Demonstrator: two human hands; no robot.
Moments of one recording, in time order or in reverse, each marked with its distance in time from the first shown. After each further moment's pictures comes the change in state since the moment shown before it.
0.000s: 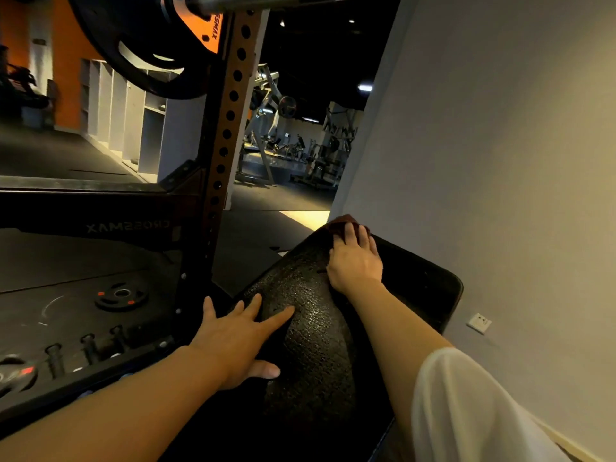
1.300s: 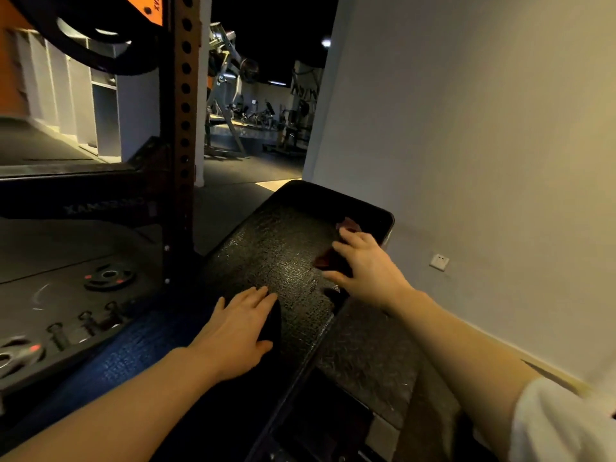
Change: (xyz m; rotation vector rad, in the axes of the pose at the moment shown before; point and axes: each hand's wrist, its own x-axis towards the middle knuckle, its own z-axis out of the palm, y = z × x) left_hand -0.072 0.064 0.035 -0.174 0.144 0.113; right_hand -0.167 0.068 -0.054 0.066 0.051 -0.242
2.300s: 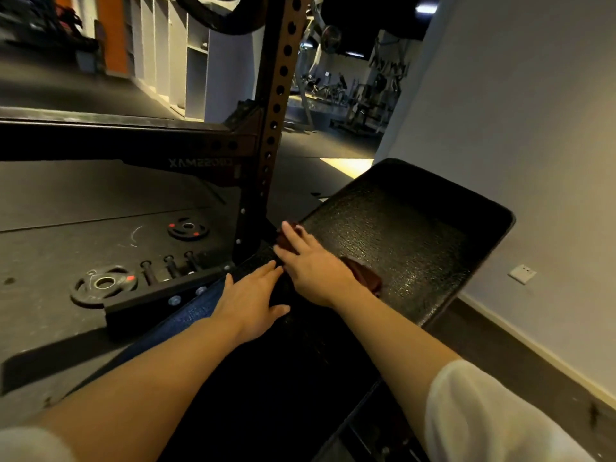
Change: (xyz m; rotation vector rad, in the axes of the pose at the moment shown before) left_hand -0.026 -0.098 0.023 -0.217 0.083 -0.304; right_hand 0.072 -0.171 0.101 0.106 -0.341 -0.371
